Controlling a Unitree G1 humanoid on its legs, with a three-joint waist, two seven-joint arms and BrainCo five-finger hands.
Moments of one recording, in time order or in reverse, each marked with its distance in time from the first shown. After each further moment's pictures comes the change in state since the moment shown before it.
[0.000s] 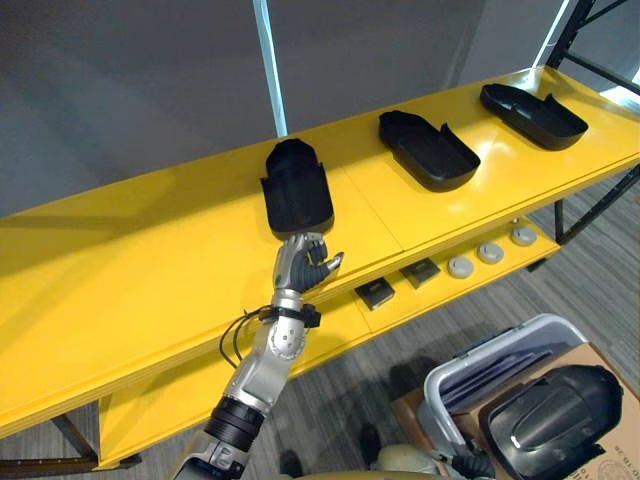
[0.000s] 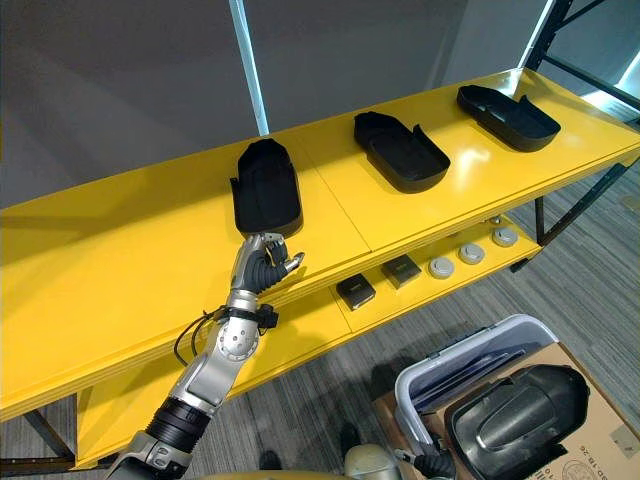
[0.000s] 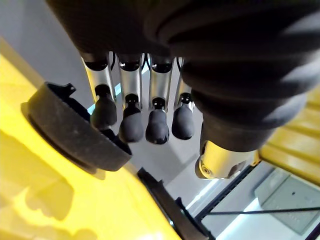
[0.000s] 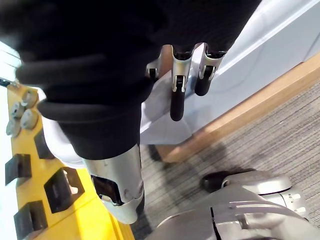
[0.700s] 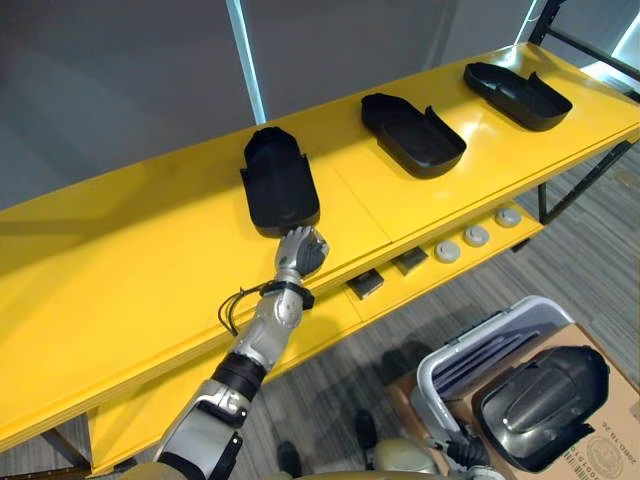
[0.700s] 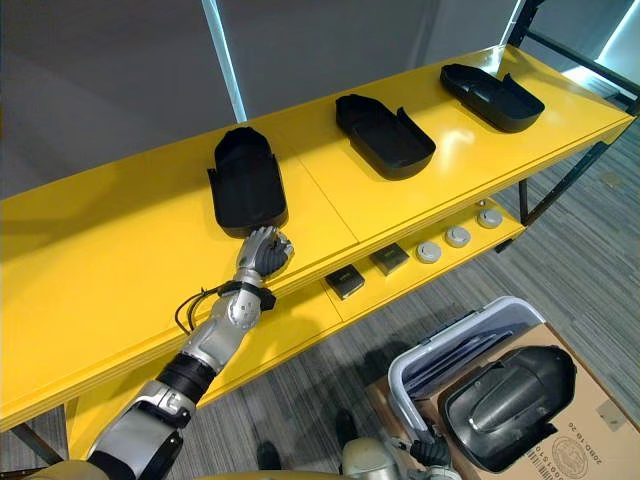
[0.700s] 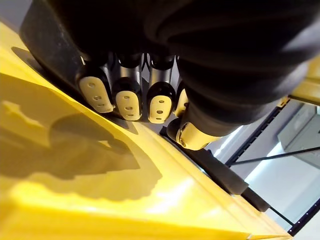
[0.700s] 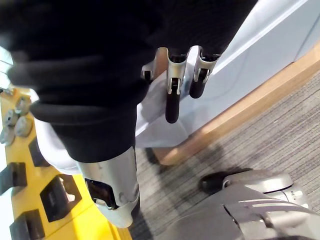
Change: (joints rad) left arm -0.311 0.021 0.046 0.259 -0.045 0.067 -0.039; right arm -0.043 0.014 -0.020 -0.013 -0.001 0.002 0.004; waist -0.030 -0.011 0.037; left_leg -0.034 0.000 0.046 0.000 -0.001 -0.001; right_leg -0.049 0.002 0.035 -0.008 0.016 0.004
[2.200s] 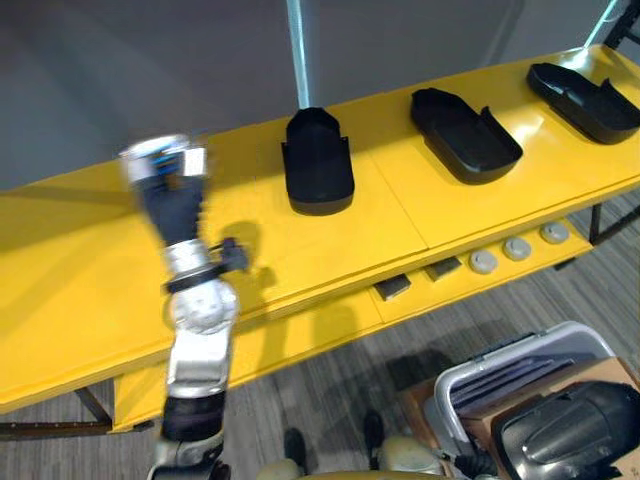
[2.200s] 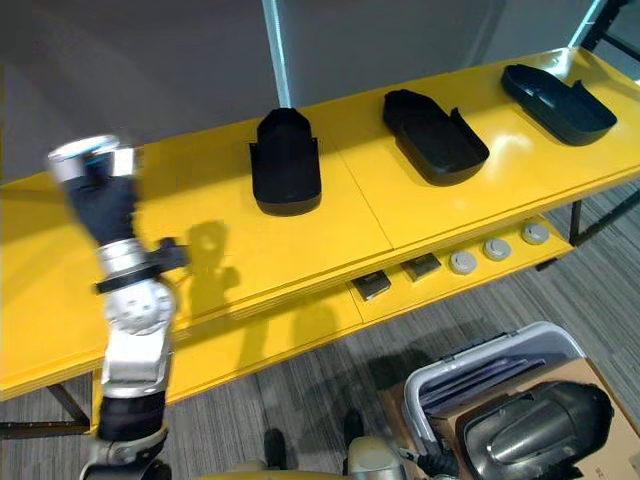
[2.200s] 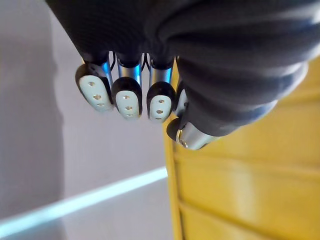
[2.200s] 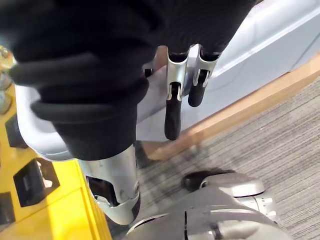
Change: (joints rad) left arm 0.620 -0.076 0.709 -0.906 -0.591 -0.277 0.269; right arm 0.023 -0.010 -0.068 0.122 0.005 0.042 -0.006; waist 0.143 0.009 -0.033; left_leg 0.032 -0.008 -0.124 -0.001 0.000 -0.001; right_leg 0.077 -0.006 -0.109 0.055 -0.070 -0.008
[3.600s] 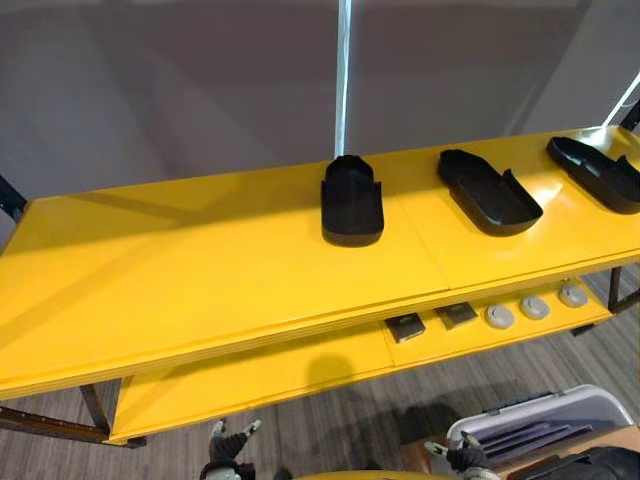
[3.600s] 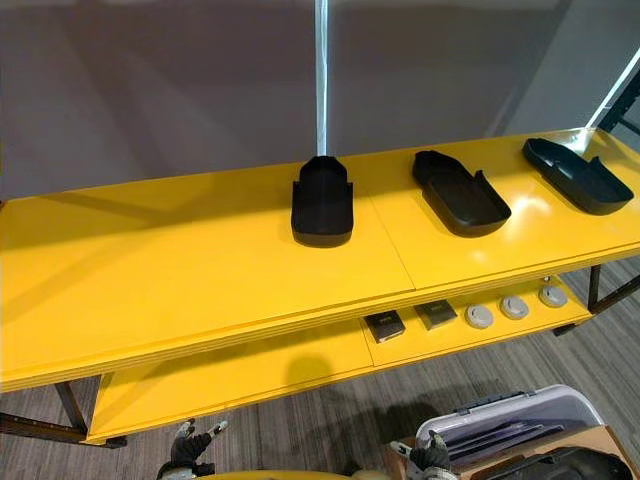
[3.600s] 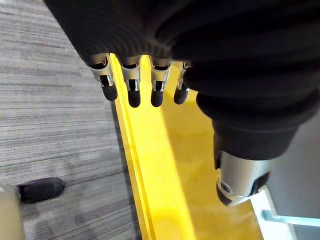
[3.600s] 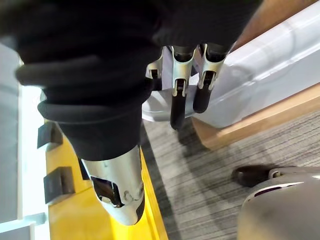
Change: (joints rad) left arm 0.100 -0.030 -0.291 1.207 0.140 0.228 -0.313; right arm -0.128 0.010 0.071 -0.089 -0.005 -0.004 -0.031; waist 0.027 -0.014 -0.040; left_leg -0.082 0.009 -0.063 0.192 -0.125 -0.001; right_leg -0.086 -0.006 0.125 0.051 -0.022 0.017
